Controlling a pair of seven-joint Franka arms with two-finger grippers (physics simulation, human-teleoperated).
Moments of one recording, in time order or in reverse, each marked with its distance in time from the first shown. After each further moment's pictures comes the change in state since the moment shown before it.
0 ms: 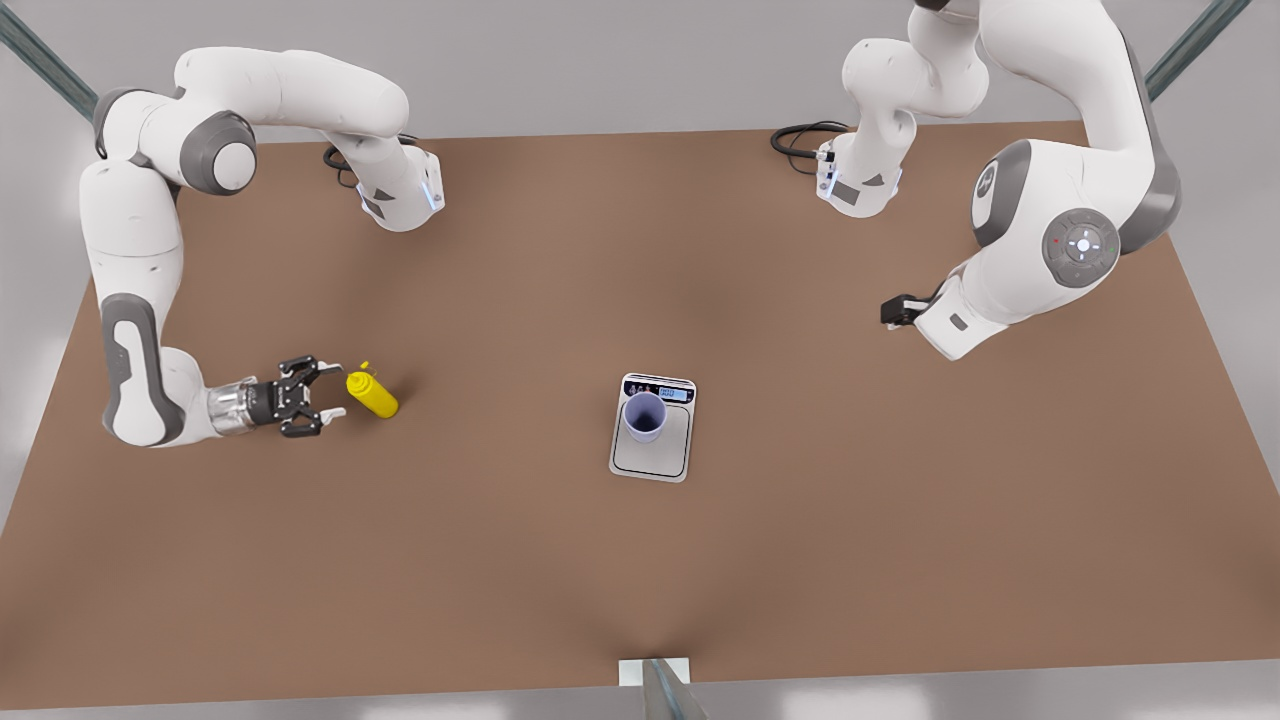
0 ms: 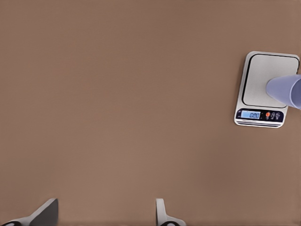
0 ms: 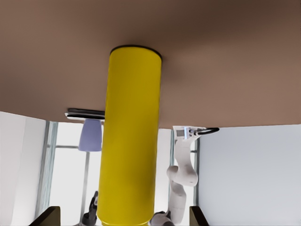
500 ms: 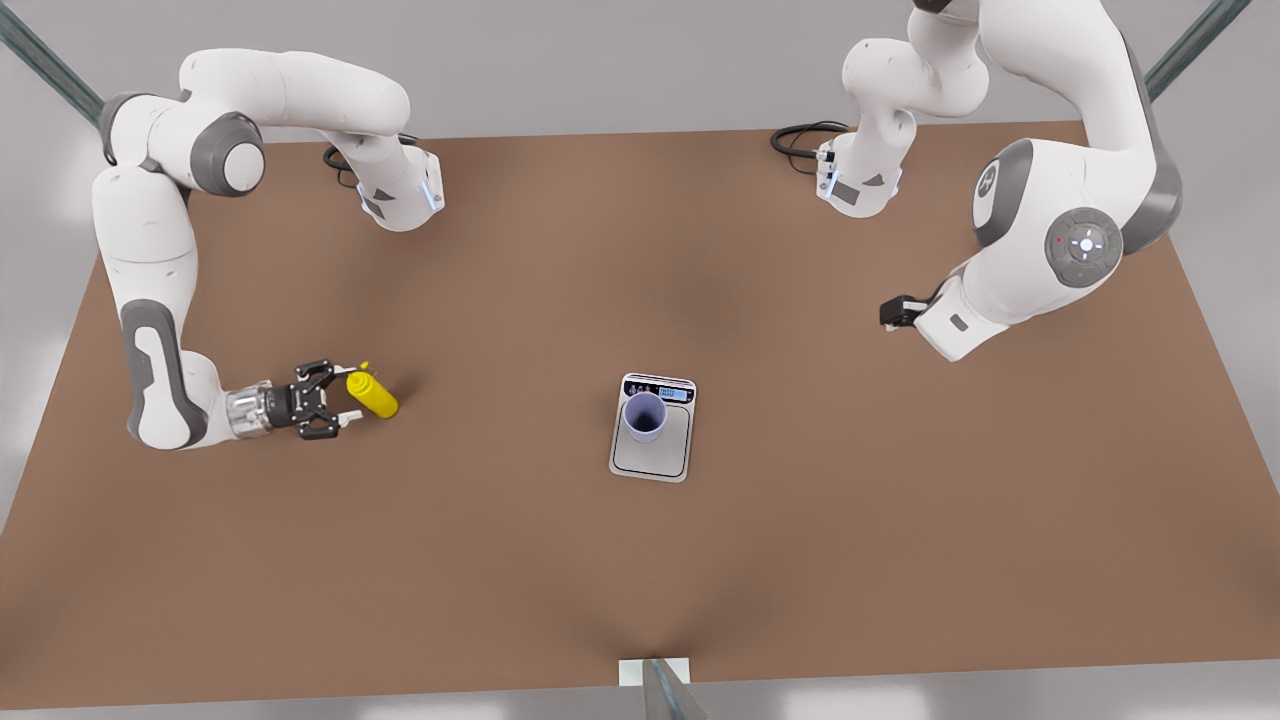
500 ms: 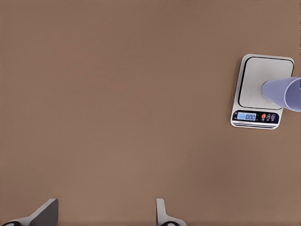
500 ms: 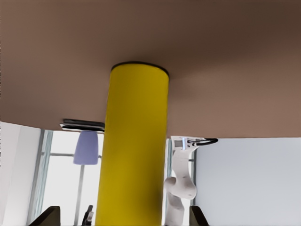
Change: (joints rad) left arm 0.000 0.012 0.001 0.020 -0.008 -0.002 0.000; right arm 0.048 0.003 0.001 -0.038 0.004 0.084 -0.028
